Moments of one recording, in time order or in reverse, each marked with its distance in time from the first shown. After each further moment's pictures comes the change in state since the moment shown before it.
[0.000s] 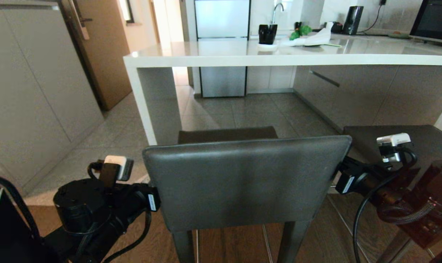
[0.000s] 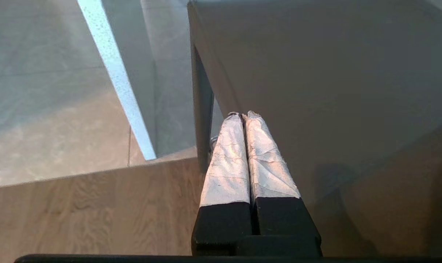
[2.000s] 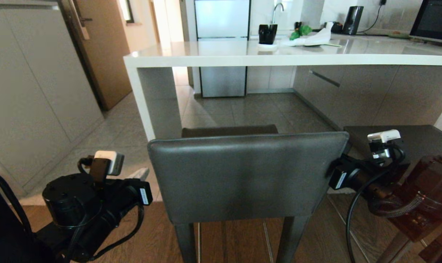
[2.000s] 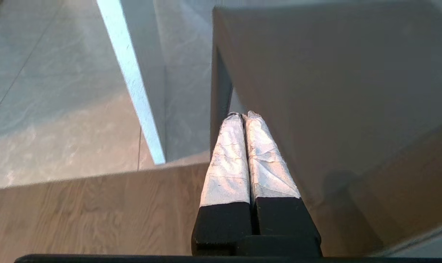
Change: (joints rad) left arm 0.060 -0.031 -0.004 -0.003 -0.041 0.005; right arm 0.010 0.038 -0.047 0.000 -0.004 -0.021
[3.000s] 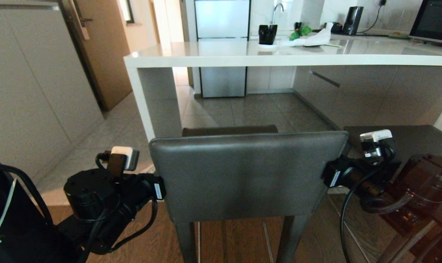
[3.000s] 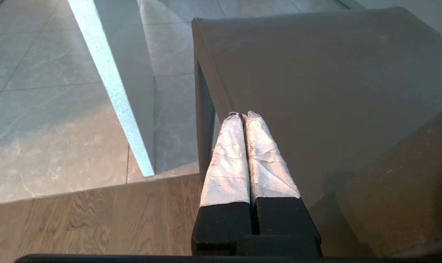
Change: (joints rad) left arm -0.074 0.050 -0.084 0.004 0.016 0.006; right arm 0.030 0.045 -0.034 -0.001 -0.004 -0.001
